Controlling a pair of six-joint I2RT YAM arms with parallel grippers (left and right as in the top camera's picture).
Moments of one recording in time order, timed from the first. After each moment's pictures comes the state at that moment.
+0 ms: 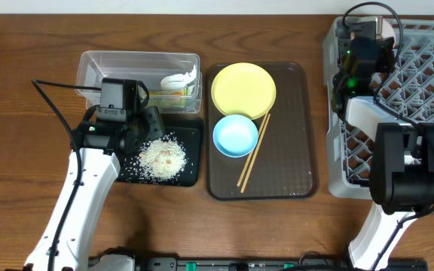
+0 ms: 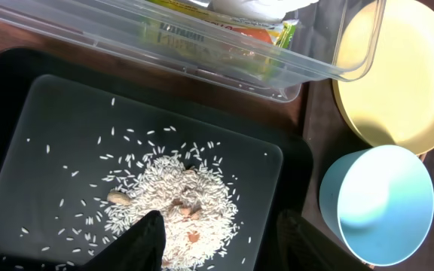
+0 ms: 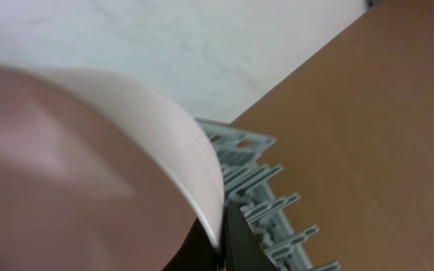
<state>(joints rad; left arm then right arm) -0.11 1.33 1.05 -0.76 0.09 -0.41 0.03 2.04 1.20 0.63 0.80 -0.57</state>
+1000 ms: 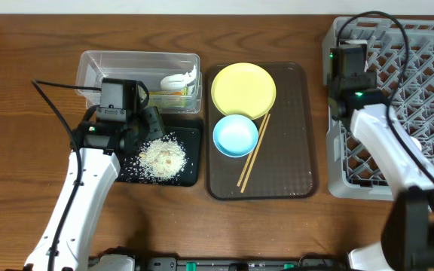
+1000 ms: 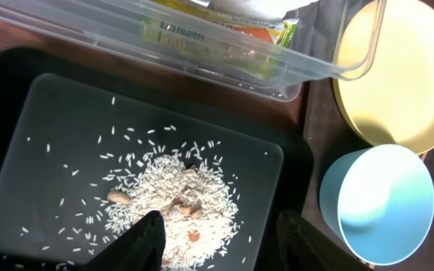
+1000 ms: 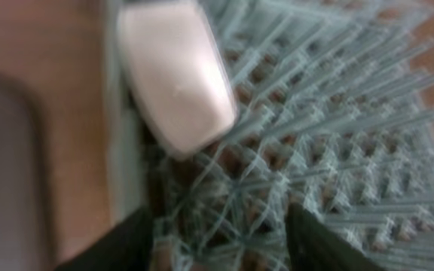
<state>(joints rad) -0.11 1.33 1.05 -0.76 0.09 -0.41 0.14 1.67 1.20 -0.39 0.53 0.04</state>
